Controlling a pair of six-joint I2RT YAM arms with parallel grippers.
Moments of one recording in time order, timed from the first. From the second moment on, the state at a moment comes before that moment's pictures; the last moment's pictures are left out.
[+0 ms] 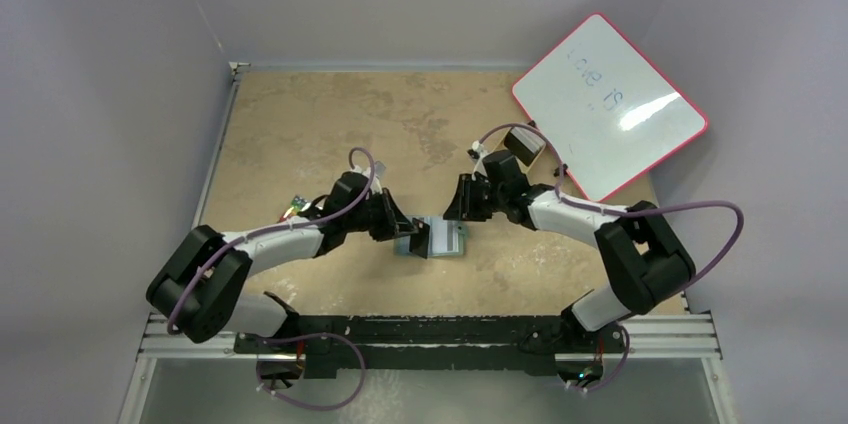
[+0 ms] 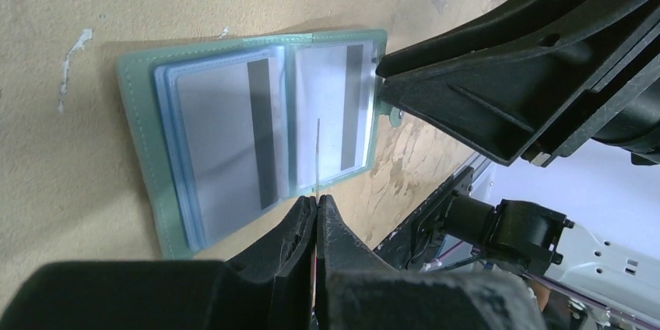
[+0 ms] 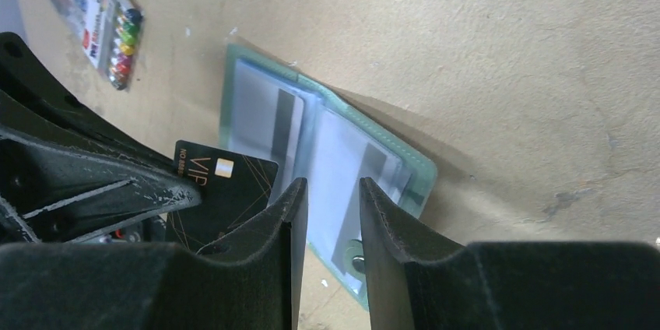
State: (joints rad) left arm -0.60 1.35 0.53 0.16 0.36 -0.97; right arm 0.55 1.52 0.74 -0.01 -0.33 0.61
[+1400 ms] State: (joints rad) left arm -0.60 1.58 0.54 0.35 0.36 -0.98; right arm 0.55 1.58 0.72 -0.03 -0.23 0.55
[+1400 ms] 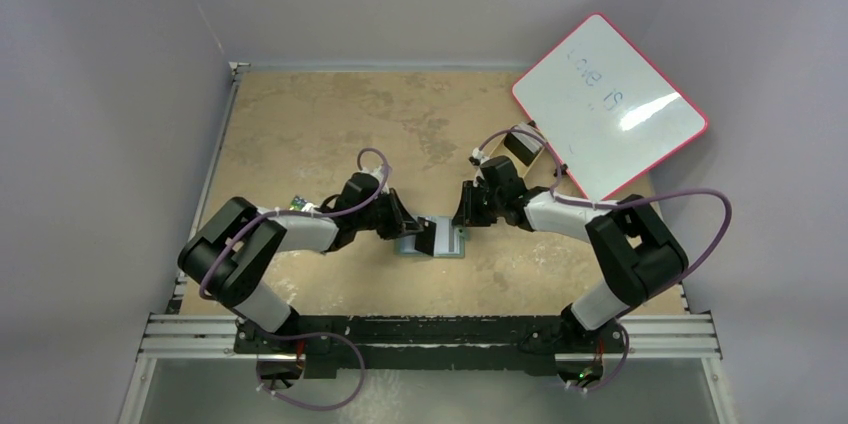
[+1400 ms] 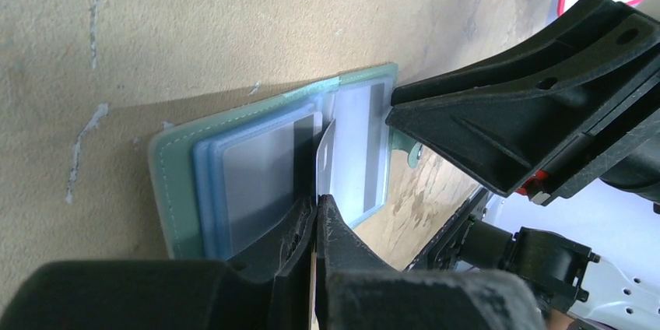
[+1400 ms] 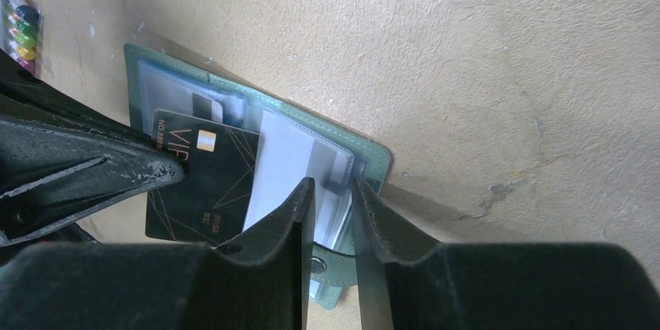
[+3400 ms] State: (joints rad) left arm -0.67 1.53 0.52 0.37 0.15 -0.98; right arm 0.56 1.42 0.66 -0.11 -0.20 0.57
